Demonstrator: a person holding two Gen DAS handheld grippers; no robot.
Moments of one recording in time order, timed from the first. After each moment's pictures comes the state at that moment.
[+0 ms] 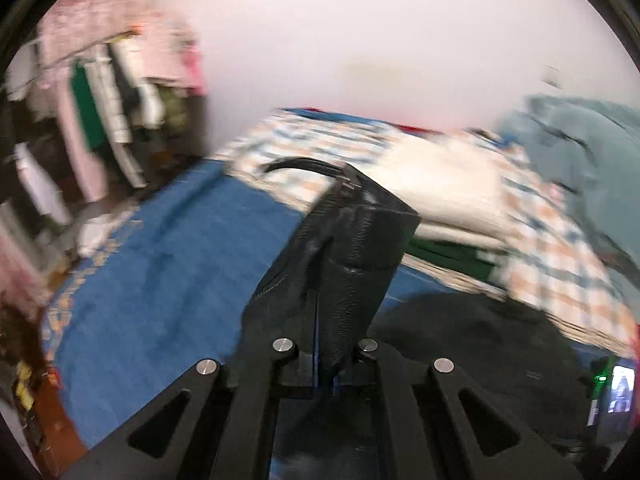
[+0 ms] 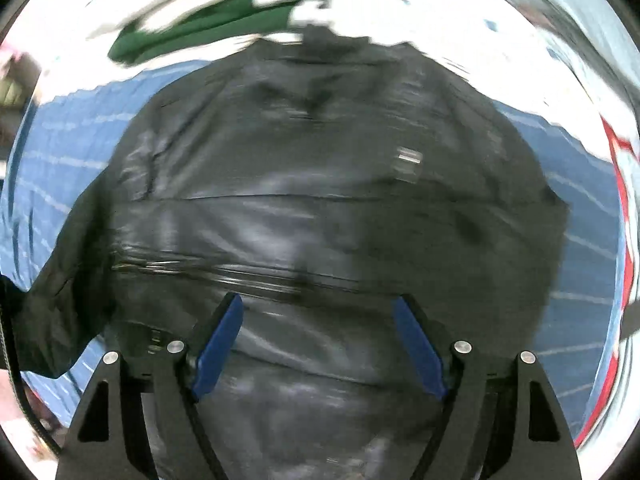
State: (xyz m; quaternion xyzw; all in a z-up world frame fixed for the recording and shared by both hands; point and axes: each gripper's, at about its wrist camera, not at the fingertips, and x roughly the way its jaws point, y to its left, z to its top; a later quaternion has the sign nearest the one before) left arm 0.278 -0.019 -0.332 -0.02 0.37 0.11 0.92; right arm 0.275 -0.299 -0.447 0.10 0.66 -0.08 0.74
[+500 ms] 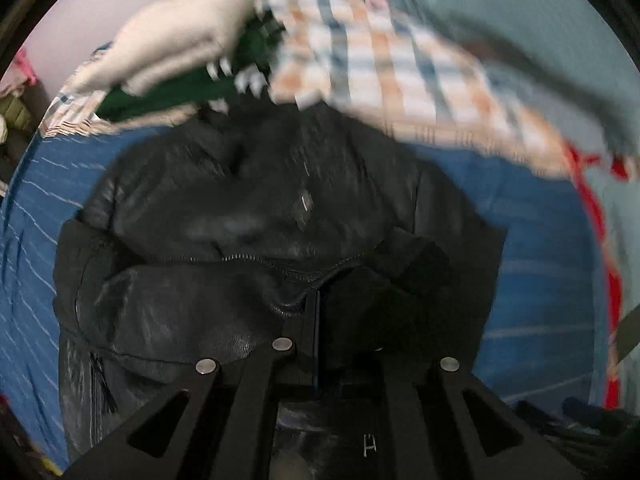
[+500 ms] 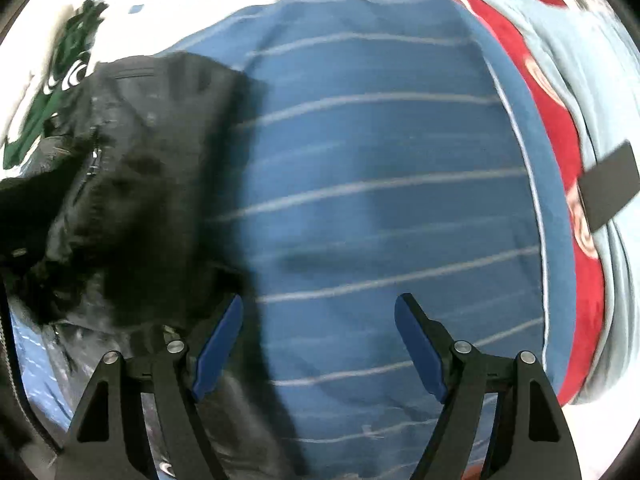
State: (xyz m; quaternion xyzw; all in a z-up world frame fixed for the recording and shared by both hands) left arm 0.274 -0.289 -0.480 0.08 0.56 -0.08 0.82; right arm 0.119 -0.547 -0.461 0.21 0.68 -0.19 0.68
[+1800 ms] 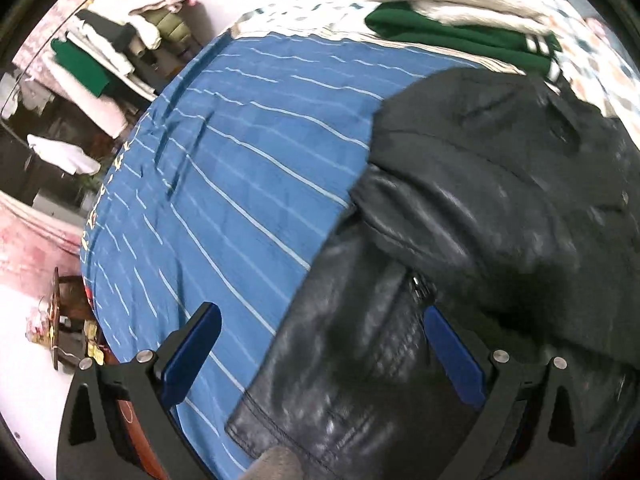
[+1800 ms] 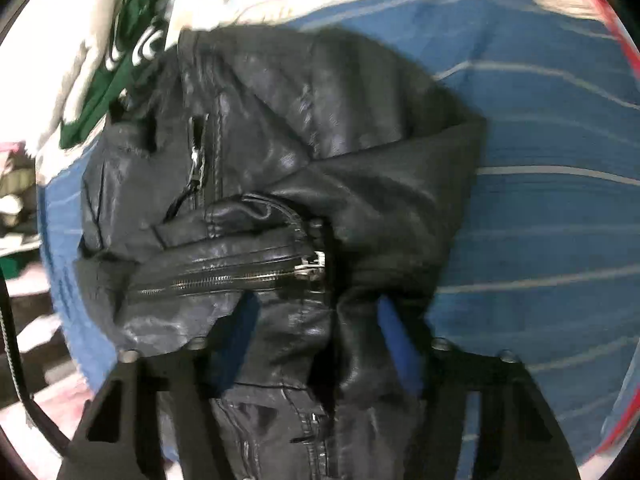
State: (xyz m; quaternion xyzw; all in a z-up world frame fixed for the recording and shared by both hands) left arm 0.223 -0.031 -0.480 0.06 0.57 0.21 0.79; right arm 0.233 -0.464 -0.470 0.27 0.68 -0.06 0.68
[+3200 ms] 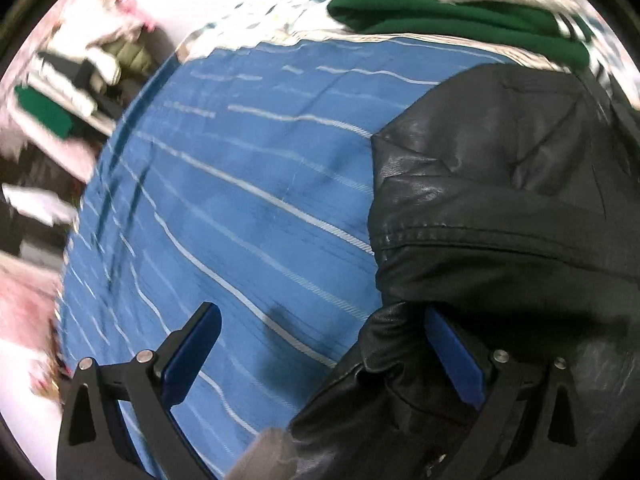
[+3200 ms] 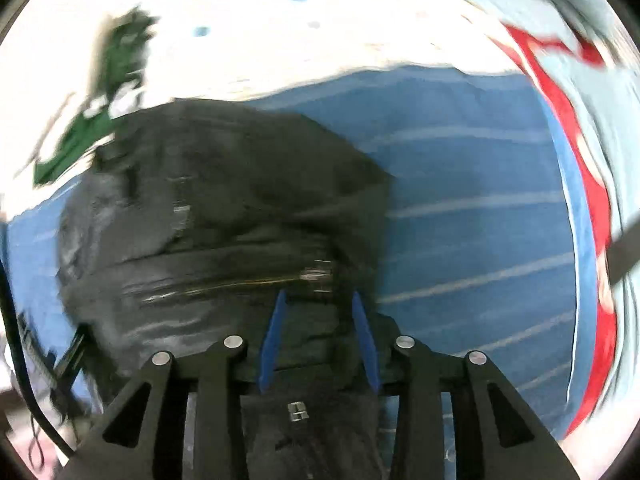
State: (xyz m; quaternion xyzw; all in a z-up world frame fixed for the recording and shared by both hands) left arm 0.333 -0.009 -0.548 0.09 0.57 0.17 0.80; right arm 0.239 -0.441 -0.399 0.20 0.65 -0.14 0.72
